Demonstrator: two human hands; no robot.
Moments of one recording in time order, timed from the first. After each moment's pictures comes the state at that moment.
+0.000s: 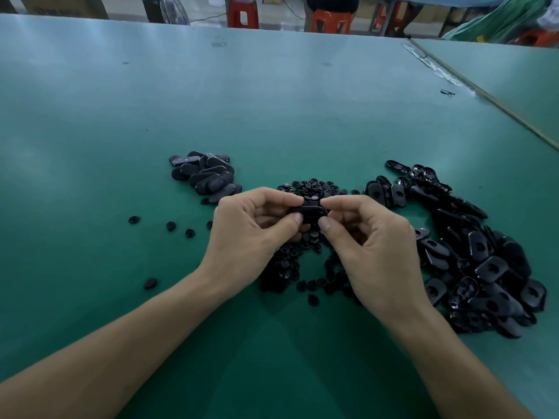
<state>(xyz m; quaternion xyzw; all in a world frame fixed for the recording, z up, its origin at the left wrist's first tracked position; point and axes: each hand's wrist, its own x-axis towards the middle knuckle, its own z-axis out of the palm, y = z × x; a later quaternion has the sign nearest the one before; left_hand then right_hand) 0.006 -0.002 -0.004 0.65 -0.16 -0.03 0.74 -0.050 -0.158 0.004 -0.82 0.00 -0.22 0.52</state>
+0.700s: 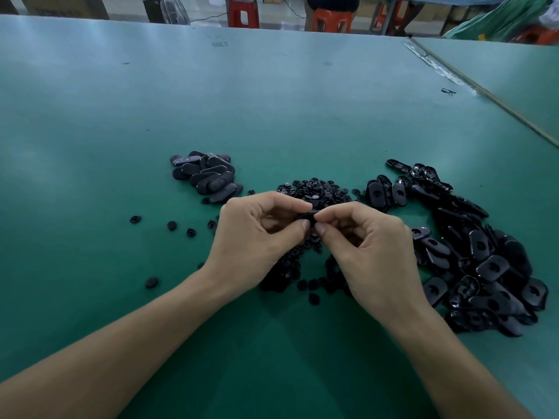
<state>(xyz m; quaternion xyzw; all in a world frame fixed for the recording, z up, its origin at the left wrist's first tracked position) 0.005 -0.001 -0.004 0.70 -0.20 -0.01 0.69 -0.052 -0.155 0.006 -0.84 0.00 -0.21 0.50</state>
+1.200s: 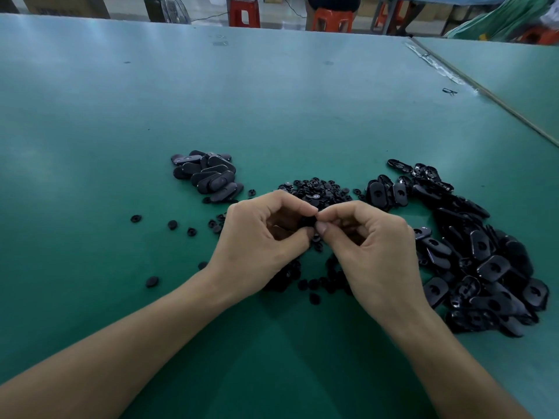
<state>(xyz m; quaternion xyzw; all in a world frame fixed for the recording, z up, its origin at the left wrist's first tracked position) 0.000 -0.003 -0.005 0.71 -0.23 0.00 0.67 -0.053 -0.152 0.006 -0.84 0.01 -0.23 0.49</state>
